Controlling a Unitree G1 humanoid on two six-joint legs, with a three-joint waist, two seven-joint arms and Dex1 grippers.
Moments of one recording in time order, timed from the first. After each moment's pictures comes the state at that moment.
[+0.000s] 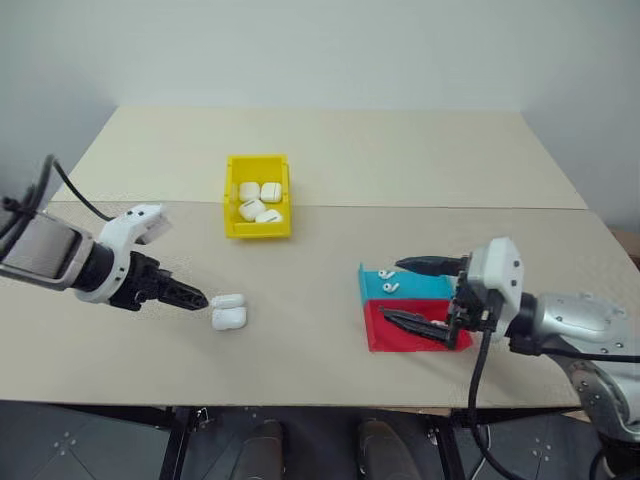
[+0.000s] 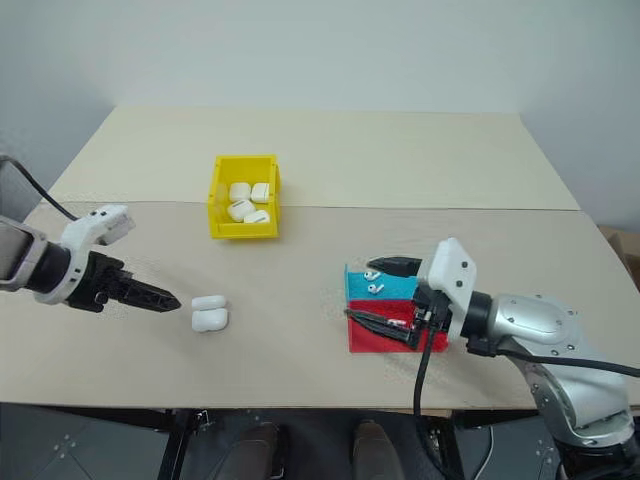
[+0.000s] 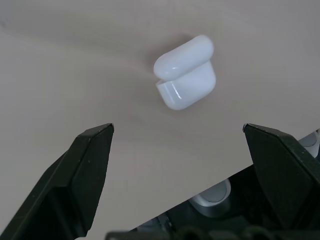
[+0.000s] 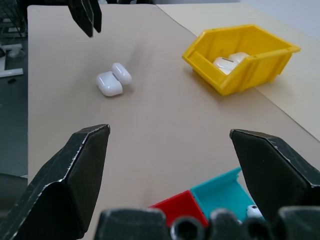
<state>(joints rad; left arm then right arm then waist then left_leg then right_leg) -0.99 1.37 -0.50 0.16 -1.91 1.60 0.17 -0.12 -0.74 -0.11 -0.62 0.61 0.53 0.85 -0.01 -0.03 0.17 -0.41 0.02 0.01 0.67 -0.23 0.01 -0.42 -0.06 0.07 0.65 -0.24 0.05</state>
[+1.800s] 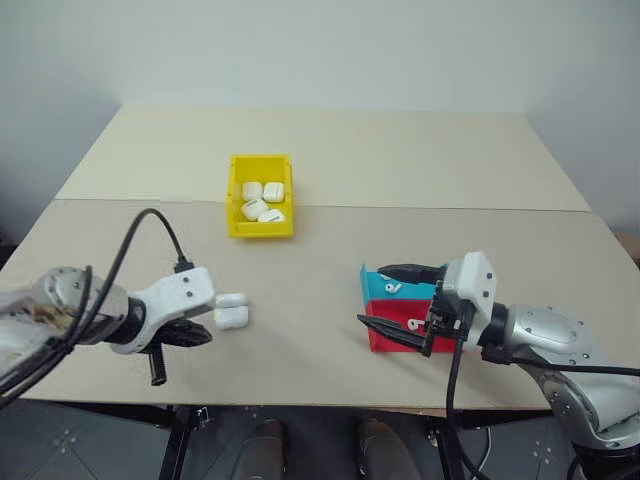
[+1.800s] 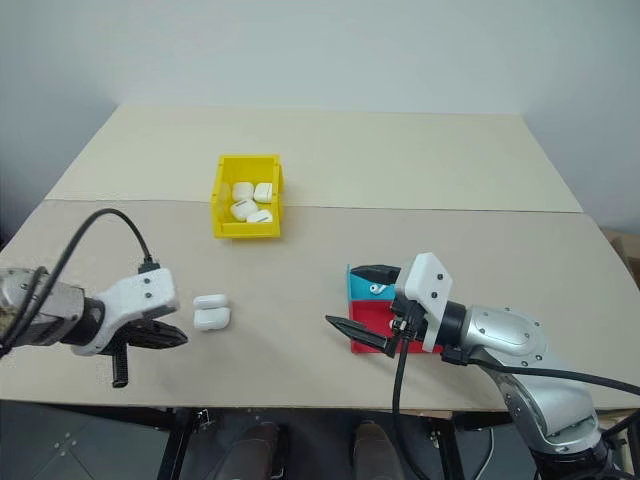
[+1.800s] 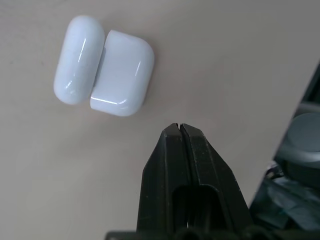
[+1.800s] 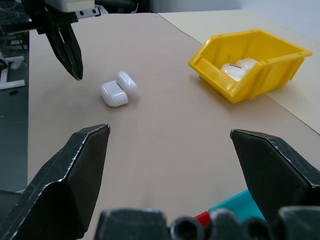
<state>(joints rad) -0.31 1.46 -0.29 -0.56 -0.62 0.82 -0.82 -0.11 -0.68 -0.03 -0.64 0.56 0.49 0.78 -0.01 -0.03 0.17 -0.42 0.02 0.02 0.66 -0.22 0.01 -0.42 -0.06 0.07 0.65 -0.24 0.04</state>
